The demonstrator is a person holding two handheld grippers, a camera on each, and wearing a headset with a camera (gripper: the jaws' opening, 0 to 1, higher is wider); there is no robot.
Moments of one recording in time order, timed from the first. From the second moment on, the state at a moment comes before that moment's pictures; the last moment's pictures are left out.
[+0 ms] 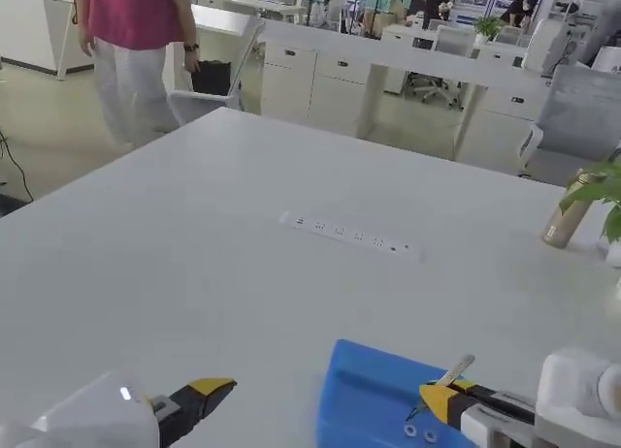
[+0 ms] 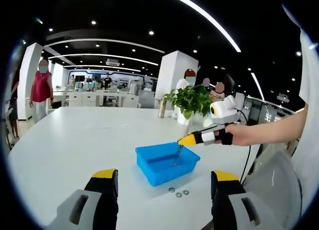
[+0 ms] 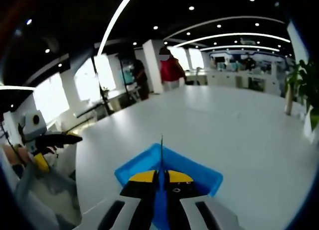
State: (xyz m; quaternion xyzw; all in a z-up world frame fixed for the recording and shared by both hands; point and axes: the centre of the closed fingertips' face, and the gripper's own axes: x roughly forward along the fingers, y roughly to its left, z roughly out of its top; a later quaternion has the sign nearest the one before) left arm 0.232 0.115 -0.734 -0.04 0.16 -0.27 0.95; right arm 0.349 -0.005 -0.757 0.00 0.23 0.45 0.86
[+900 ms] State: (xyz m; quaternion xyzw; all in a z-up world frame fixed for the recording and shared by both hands) left arm 0.231 0.113 -0.737 -0.04 0.16 -0.28 0.95; right arm 0.271 0.022 -0.811 -0.01 0.31 0.54 0.78
